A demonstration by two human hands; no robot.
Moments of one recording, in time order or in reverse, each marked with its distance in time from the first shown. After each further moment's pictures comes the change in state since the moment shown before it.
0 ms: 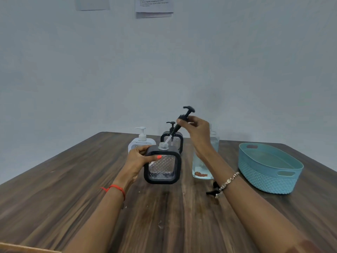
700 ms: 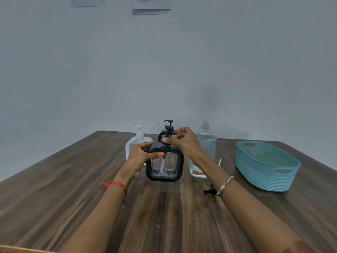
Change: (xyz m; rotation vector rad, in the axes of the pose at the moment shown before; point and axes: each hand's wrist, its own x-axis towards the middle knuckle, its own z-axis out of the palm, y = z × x) left_hand 0.009 0.002 0.010 0.024 -0.056 0.017; right_hand -0.007 0.031 0.000 -0.254 -0.227 0.217
